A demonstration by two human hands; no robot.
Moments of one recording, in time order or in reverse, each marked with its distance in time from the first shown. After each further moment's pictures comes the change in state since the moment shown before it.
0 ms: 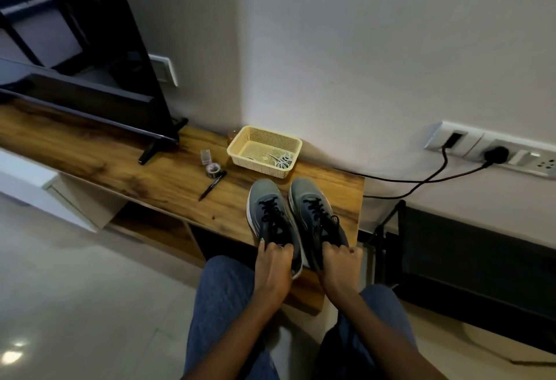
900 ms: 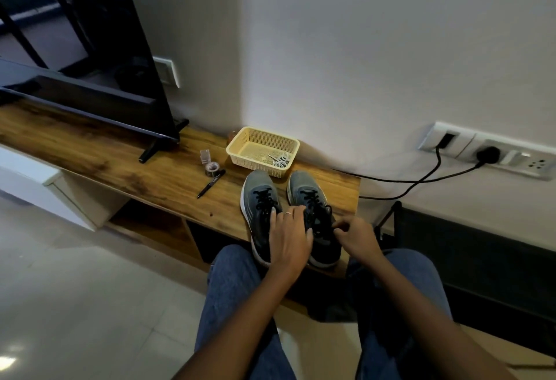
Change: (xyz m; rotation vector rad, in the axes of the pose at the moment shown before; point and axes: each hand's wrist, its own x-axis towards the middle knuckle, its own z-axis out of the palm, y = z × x) left_hand 0.032 0.040 -0.001 -0.131 0.279 0.008; right_hand 0.037 0.048 -0.055 0.587 -0.120 0.083
